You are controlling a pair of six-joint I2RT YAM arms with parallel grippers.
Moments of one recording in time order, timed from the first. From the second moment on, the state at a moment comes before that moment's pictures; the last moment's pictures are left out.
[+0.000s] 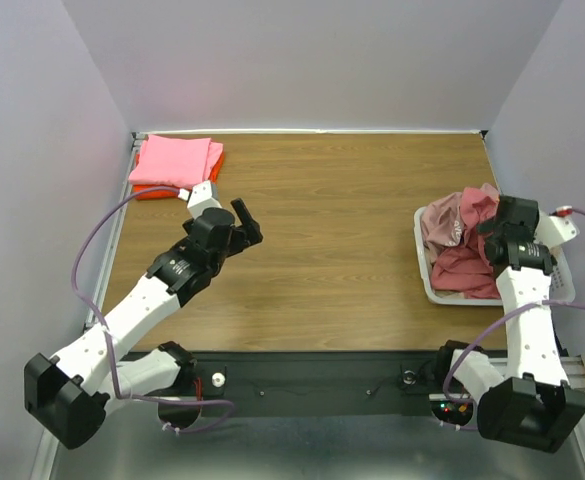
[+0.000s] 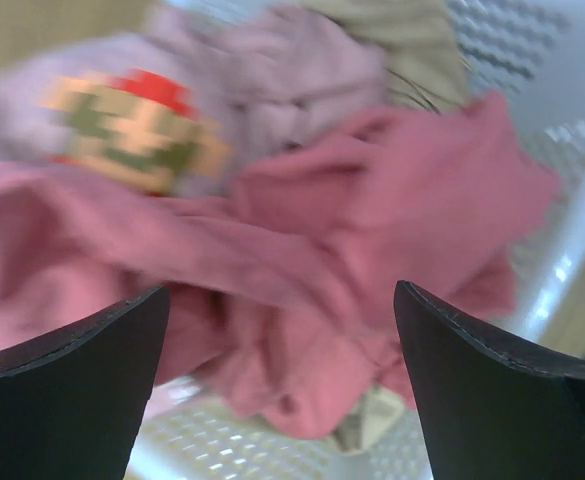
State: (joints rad) left arm -0.62 0.95 0.81 -0.40 -0.43 -0.77; right arm -0.21 0.96 0.96 -0.74 0.56 0.80
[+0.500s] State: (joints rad) left arm -0.62 1.05 0.82 -0.38 -0.39 -0.72; right arm -0.41 1.04 0.82 -0.75 0.51 0.92
